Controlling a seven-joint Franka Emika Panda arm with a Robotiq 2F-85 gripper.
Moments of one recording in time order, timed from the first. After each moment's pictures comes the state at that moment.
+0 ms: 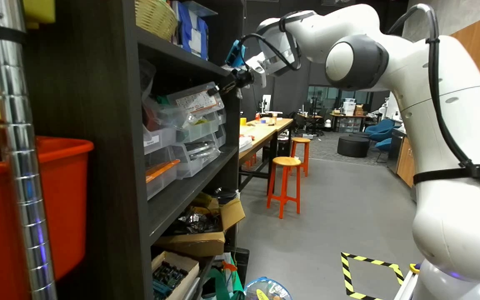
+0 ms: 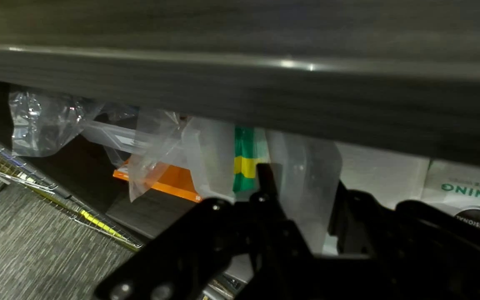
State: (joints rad) arm -0.23 0.46 -0.14 -1.16 1.13 1.49 1.85
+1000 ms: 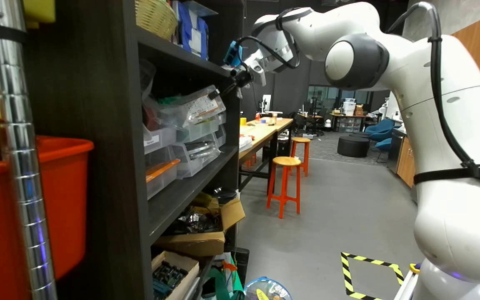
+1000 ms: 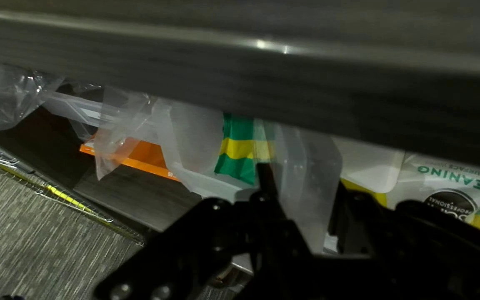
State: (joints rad) arm -0.21 0.46 -0.14 -1.14 1.03 1.55 1.83
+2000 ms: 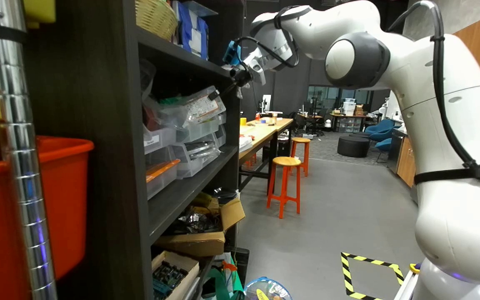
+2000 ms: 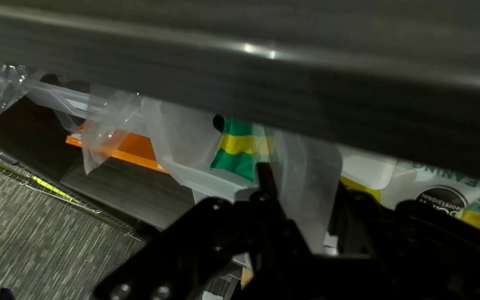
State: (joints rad) arm -0.20 0.45 -0.15 -1.14 0.99 1.57 1.83
